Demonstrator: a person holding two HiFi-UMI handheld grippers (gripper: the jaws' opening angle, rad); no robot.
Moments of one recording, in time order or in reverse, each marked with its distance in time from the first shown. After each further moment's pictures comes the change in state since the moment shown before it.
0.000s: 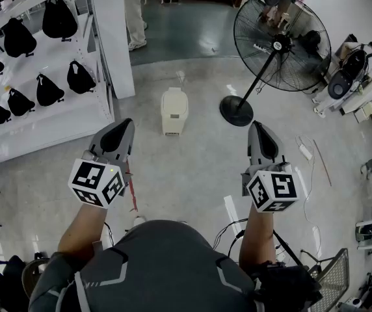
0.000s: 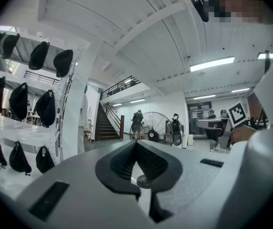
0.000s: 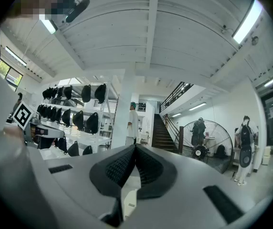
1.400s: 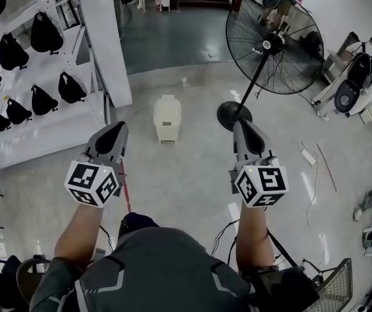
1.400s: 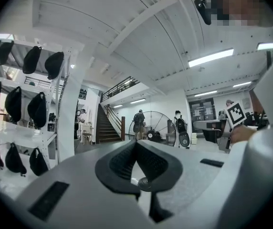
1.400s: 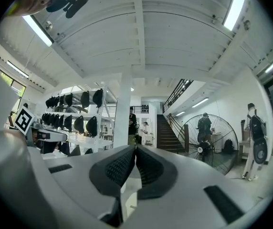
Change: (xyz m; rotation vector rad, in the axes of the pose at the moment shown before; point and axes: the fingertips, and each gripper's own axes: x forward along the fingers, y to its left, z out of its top) left arm 0.060 -0.072 -0.009 0.037 -0.010 0.024; right arm 0.002 -0.083 -0.030 0.074 -0.034 0.068
